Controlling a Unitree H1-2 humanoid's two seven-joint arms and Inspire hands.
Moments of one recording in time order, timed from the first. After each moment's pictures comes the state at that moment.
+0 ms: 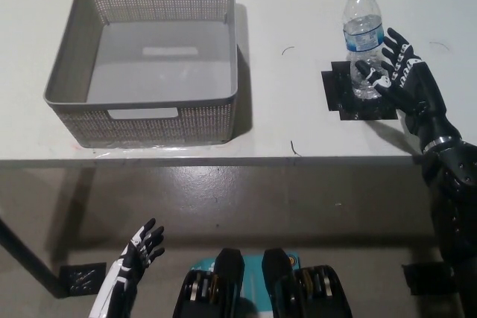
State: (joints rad) left_arm 0.10 0.12 -0.04 0.10 -0.10 -0.26 -0.14; right_arm -0.67 -0.18 -0.10 0.60 0.11 -0.12 0.13
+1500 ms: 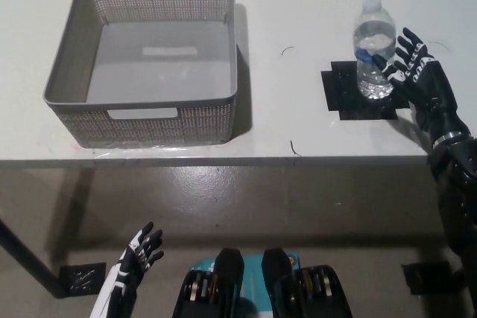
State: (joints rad) left_arm 0.11 0.11 -0.02 0.11 -0.11 -0.28 -0.15; right_arm -0.74 -0.21 -0.14 0.80 0.15 -0.22 0.15
